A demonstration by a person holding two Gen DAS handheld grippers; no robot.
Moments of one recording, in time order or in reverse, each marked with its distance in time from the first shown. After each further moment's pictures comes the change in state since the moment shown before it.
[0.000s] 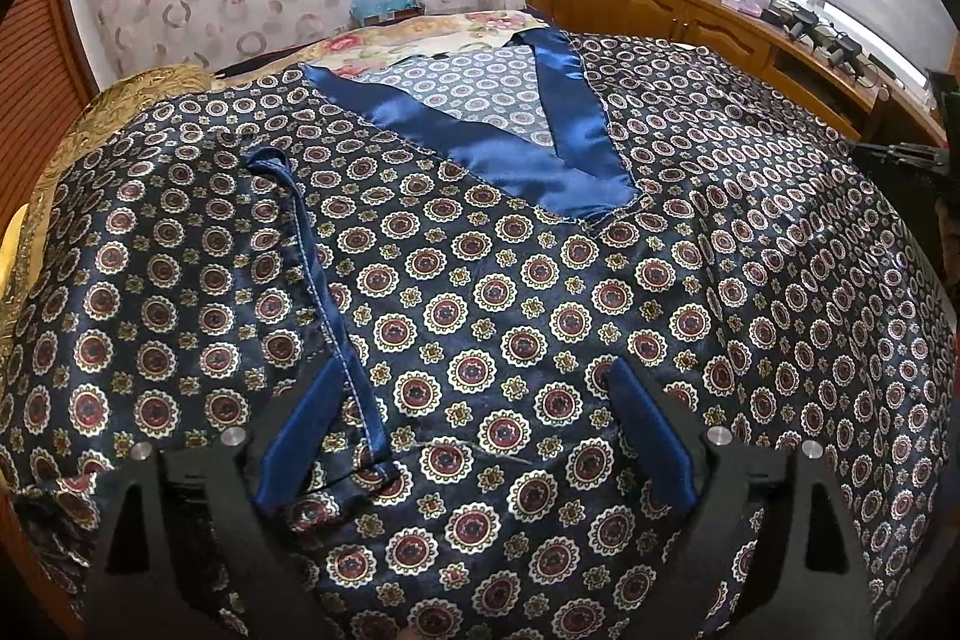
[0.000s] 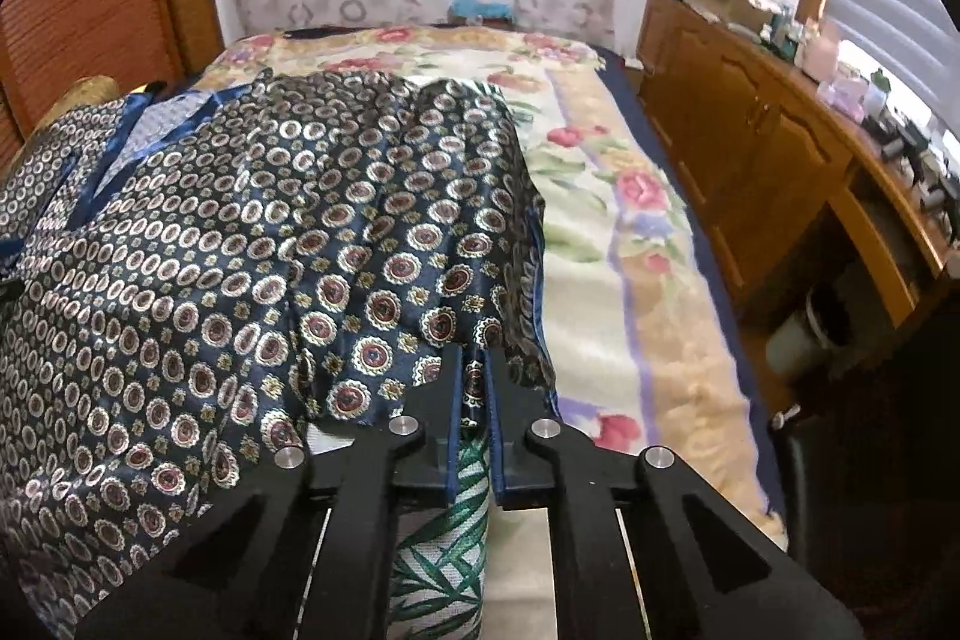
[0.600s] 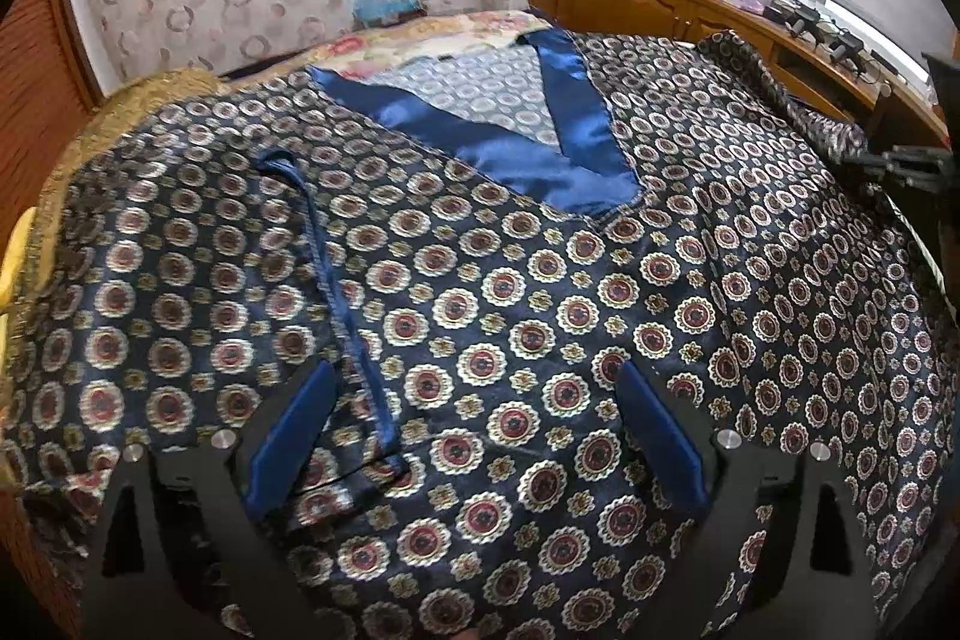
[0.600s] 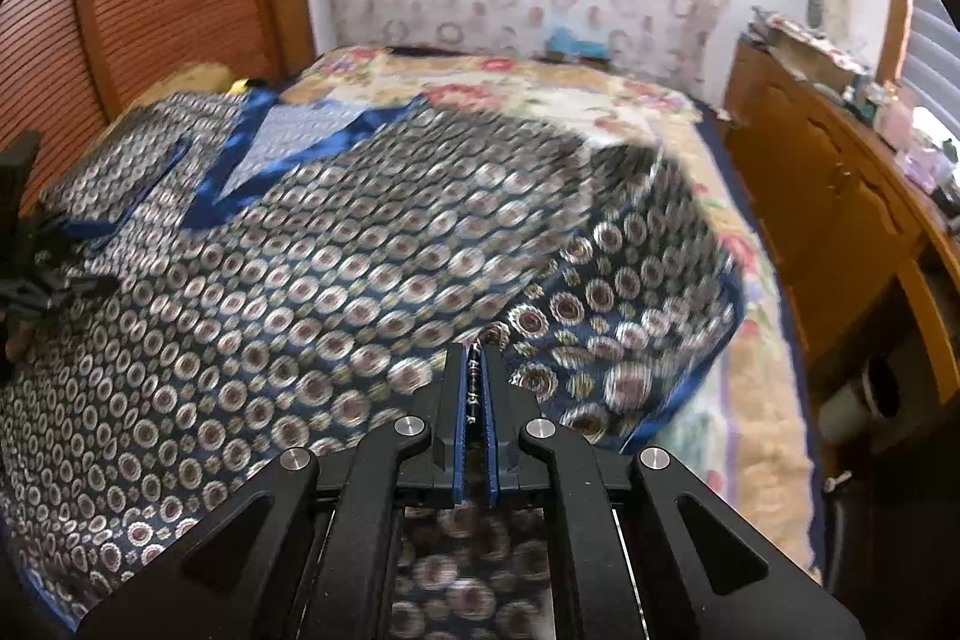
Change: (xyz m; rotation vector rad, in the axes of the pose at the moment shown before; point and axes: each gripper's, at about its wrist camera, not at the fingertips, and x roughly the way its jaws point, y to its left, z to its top) left arm -0.007 0.003 -0.003 0.005 -0.019 0.028; right arm 0.001 0.091 0.008 -0.122 -0.032 0.179
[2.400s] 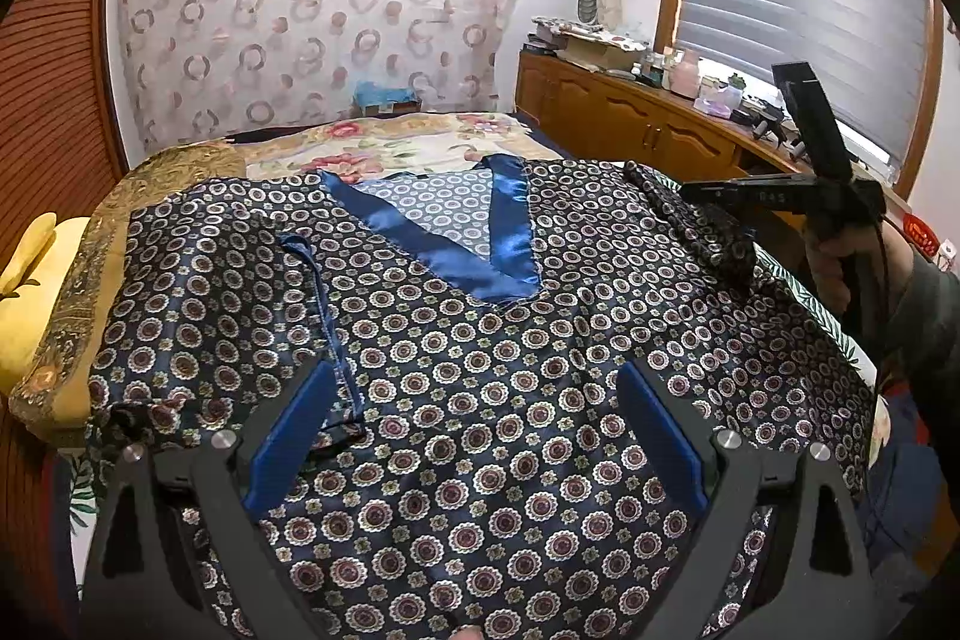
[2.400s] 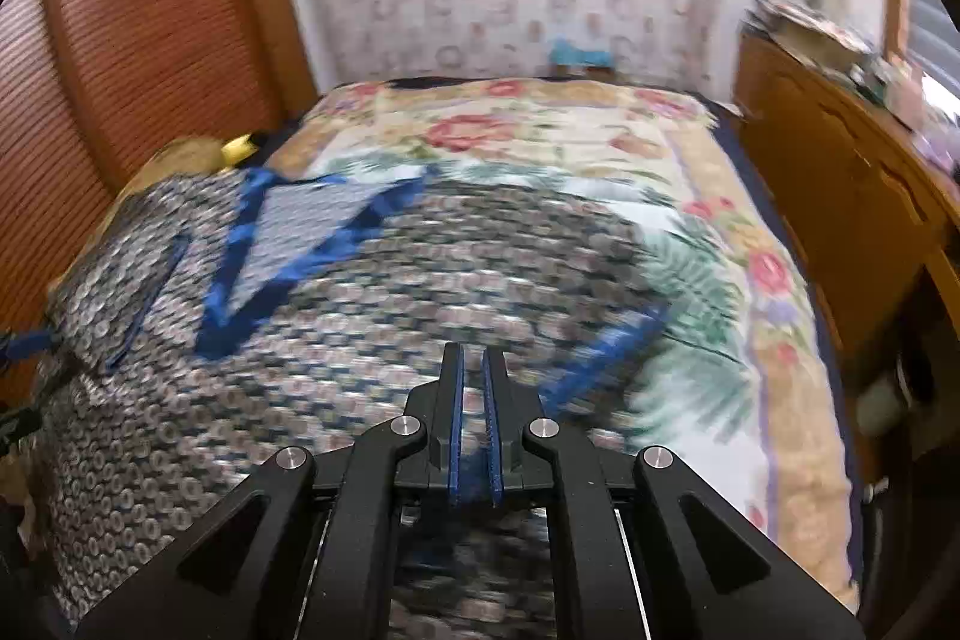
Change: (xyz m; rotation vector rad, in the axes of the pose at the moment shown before) left arm -0.088 -0.015 -0.014 -0.080 -0.233 -0.086; right arm 0.010 0.005 0.073 0.053 -0.059 0.076
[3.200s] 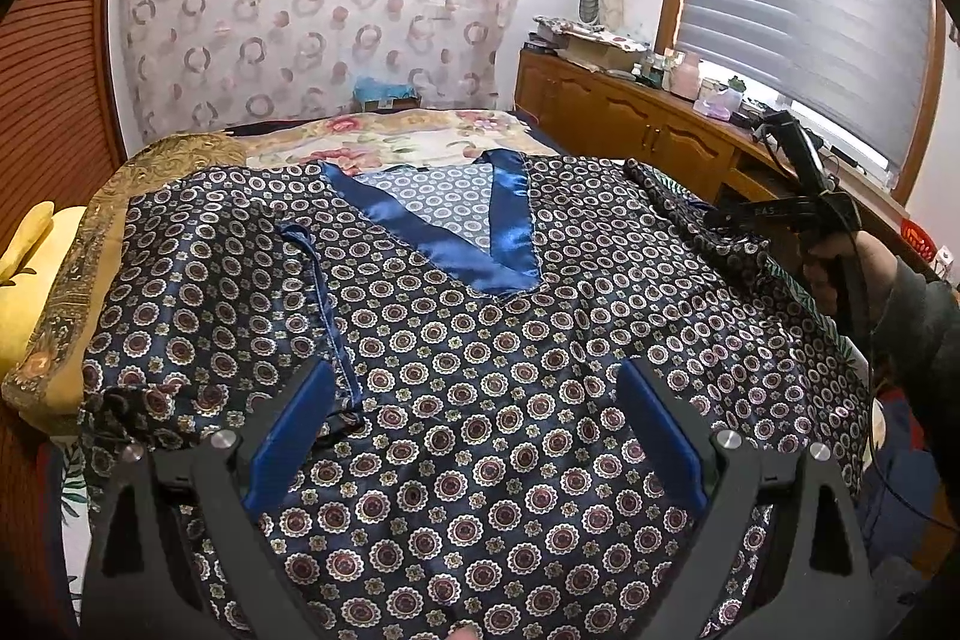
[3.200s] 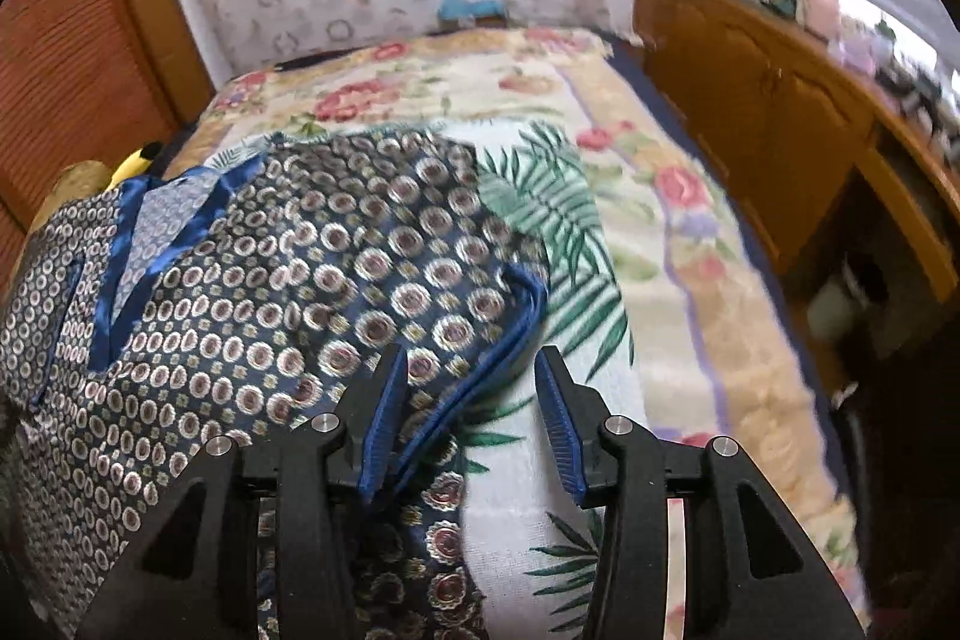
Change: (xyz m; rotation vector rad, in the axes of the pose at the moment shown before) left arm 0.002 0.001 -0.004 -0.013 0.008 -0.013; right arm 0.016 -0.088 -0.031 0.261 0.109 -0.184
